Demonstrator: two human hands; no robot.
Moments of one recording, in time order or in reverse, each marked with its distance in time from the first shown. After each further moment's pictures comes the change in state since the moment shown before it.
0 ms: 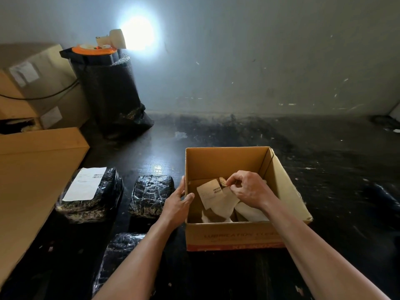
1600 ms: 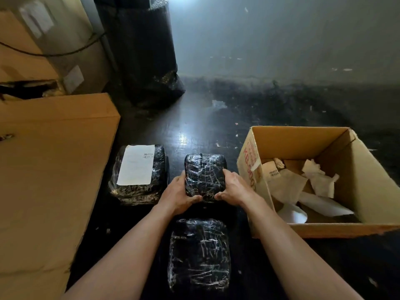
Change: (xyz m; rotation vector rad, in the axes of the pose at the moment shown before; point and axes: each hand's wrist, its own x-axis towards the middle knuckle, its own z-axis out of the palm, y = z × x) left_hand 0.061 -0.134 -0.184 0.596 -0.158 -0.094; right_hand 0.094 -0.144 0.208 -0.136 -0.475 0.405
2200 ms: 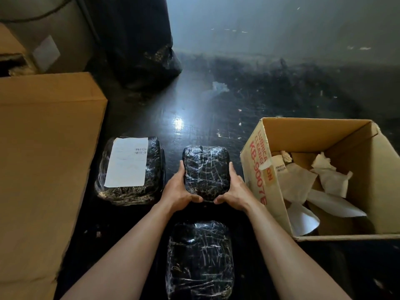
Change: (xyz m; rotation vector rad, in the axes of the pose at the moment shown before) left_hand 0.038 -0.010 0.017 -0.329 -0.074 -0.108; right_hand 0.042 0.022 0.036 0.356 -0.056 0.156
